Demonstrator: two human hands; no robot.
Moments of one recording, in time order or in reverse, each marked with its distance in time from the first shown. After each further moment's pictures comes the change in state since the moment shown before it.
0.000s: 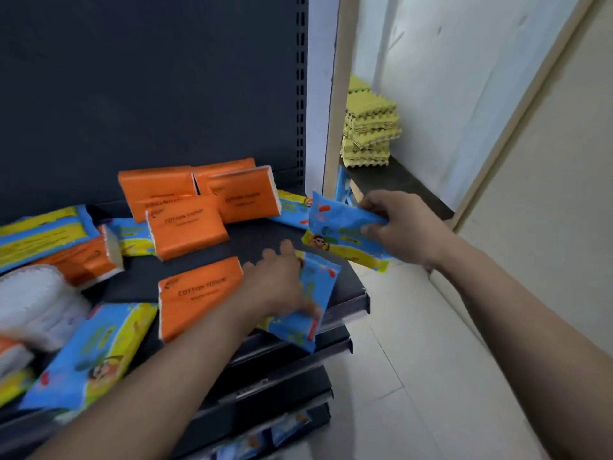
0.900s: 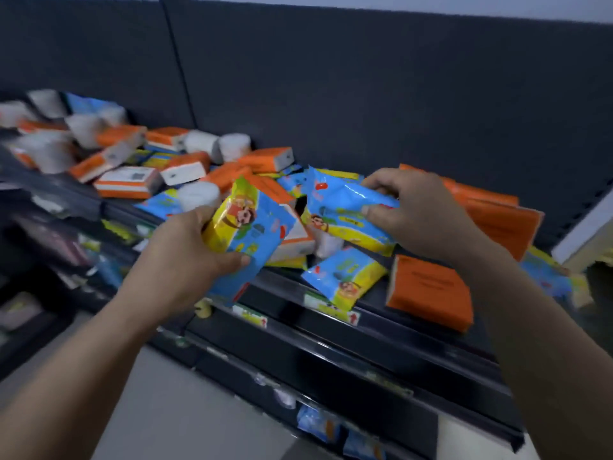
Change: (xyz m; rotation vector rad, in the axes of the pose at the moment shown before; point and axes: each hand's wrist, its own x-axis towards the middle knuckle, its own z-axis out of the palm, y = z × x) left_hand -0.283 -0.201 -0.015 -0.649 0.904 -0.601; right_hand -0.005 -0.257 0.098 0.124 -0.166 -0.819
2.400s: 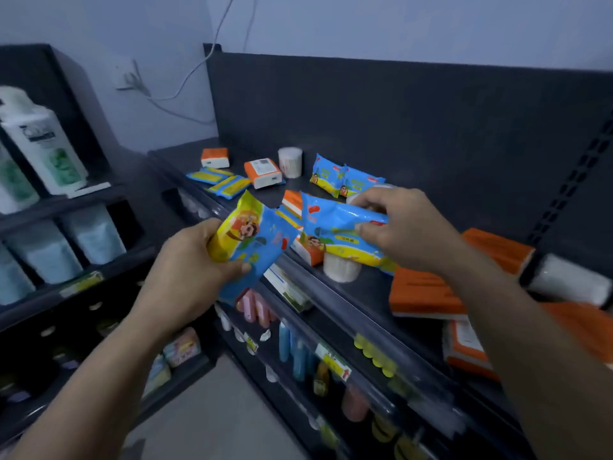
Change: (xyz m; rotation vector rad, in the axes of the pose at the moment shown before) left_hand 0.262 -0.412 -0.422 0.053 0.376 -0.172; right_hand 0.429 -0.419 0.378 0.181 -0.183 -0.262
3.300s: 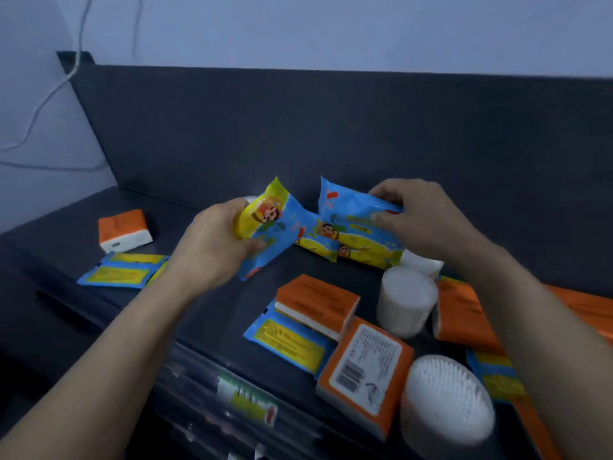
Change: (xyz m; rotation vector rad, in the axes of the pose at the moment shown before) left_hand 0.359 -0.039 0.065 0.016 -0.305 0.397; right_hand 0.242 0.074 0.049 -0.146 0.210 0.356
